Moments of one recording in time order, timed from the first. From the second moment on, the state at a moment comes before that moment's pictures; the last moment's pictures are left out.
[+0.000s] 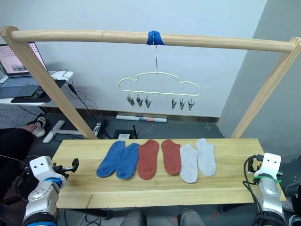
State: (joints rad) left arm -0.14 0.51 0.43 0.76 -0.24 -0.06 -0.27; right arm -0.10 -0.39 -0.37 0.60 0.17 -0.06 0.02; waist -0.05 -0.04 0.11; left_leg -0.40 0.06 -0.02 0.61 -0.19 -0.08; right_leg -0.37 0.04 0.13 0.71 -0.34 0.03
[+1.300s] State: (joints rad) left arm -0.43 0.41 0.16 0.13 -0.29 0.19 -0.49; right arm -0.31 -0.38 0.08 -0.20 0.42 0.37 0.73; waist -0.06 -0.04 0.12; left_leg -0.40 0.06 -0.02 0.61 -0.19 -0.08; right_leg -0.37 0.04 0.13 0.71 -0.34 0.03
